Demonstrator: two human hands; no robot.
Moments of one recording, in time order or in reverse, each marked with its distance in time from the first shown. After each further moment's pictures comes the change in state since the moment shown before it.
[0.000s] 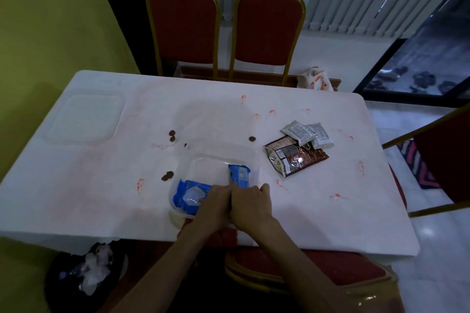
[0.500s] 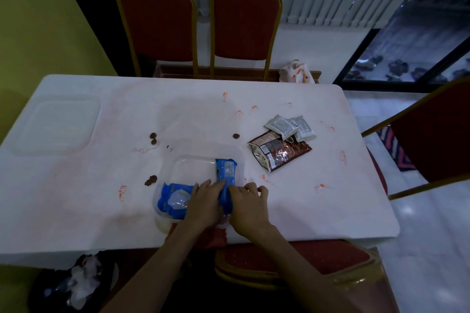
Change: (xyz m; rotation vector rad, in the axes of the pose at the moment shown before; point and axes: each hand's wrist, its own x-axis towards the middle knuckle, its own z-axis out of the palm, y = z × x) left_hand 0.008 -0.010 0.010 0.005 -0.003 0.009; right_hand -0.007 0.026 0.024 0.200 0.027 0.056
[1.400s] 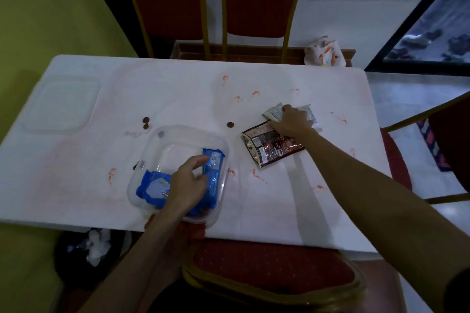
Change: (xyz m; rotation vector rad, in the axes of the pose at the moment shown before) left_hand 0.010 0.055 -0.024 -0.639 0.320 -0.328; right_hand 0.198 0.195 -0.082 0.184 -0.009 0.246
